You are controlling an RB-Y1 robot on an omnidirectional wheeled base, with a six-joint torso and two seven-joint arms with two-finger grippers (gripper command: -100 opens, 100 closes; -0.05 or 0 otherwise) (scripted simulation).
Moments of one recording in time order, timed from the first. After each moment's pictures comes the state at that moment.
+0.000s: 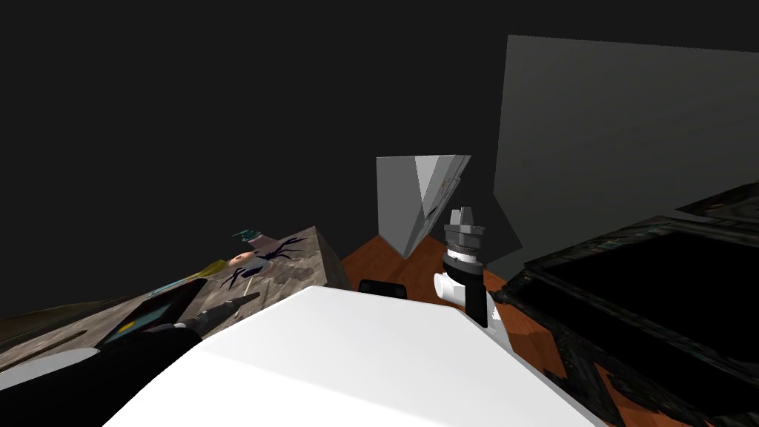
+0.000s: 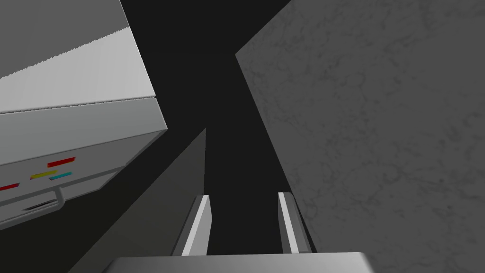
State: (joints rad) left arm 1.29 1.11 0.36 -1.56 -0.91 -0.42 1.13; right arm 0.46 0.01 -0.01 -2.28 0.10 -0.53 -0.02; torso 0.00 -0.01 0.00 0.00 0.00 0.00
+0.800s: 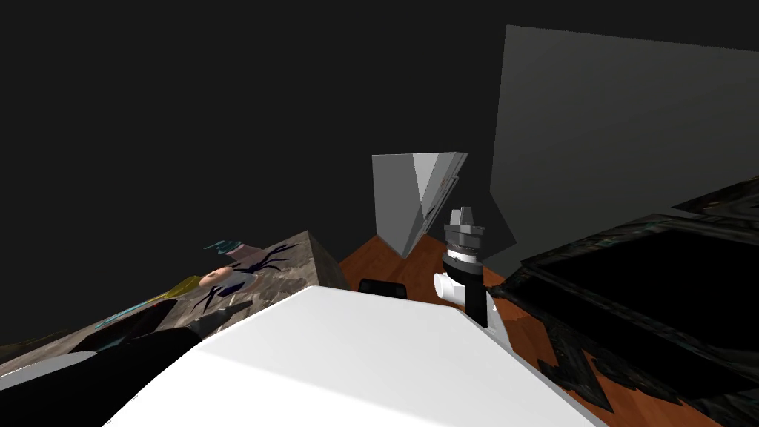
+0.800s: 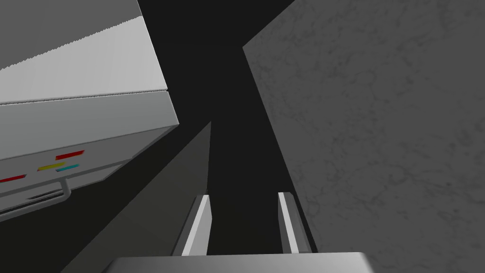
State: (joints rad) left arm 1.30 1.16 0.31 -1.52 -1.01 -0.38 1.22; right arm 0.46 0.01 -0.01 -2.28 0.10 -0.53 -0.02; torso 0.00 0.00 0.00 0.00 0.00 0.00
